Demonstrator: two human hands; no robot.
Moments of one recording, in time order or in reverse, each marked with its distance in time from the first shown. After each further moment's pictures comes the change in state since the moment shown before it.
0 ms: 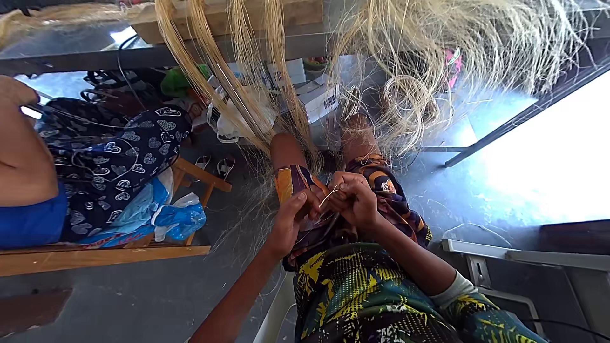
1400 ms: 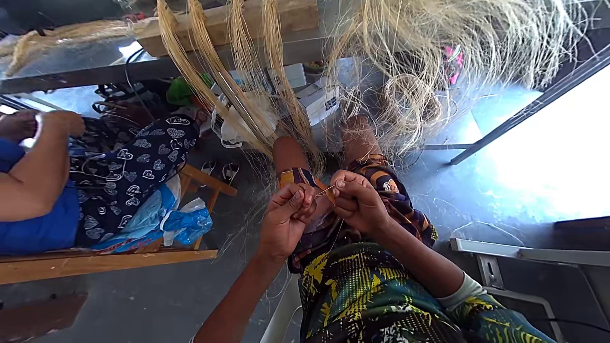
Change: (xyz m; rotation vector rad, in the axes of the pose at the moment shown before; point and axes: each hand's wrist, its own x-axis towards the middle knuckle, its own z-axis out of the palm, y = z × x) left_hand 0.006 0.029 0.014 -0.464 0.083 0.081; right_hand -0.004 -0.024 0.017 0.268 0.018 0.182
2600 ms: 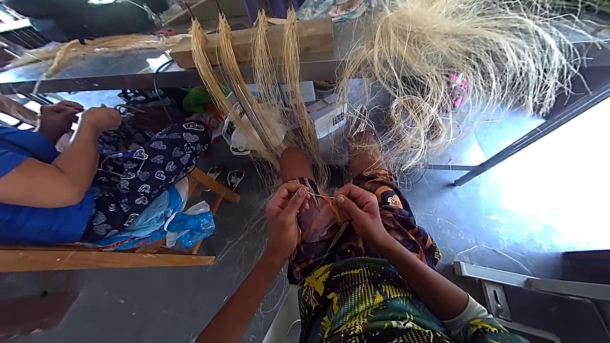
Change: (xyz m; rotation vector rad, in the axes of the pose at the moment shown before) left_hand 0.007 -0.005 -0.009 0.492 0.275 0.280; right_hand 0.000 0.015 -0.024 -0.695 0.009 -0.309
